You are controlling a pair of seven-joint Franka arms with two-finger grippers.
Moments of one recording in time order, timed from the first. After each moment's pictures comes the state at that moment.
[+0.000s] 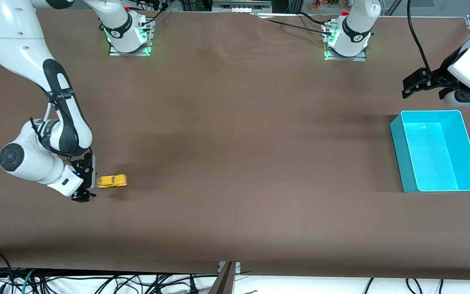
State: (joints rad) left arm -0.06 0.01 -0.02 -1.56 -0.01 1.49 -0.09; right arm -0.02 0.69 0.00 -1.53 0.09 2.26 -1.80
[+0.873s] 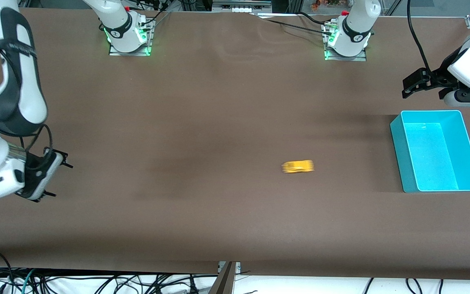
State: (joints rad) left arm -0.06 0.01 -0.02 -1.56 -0.01 1.49 -0.09; right arm -0.02 0.50 0.00 -1.34 0.09 1.89 -1.09
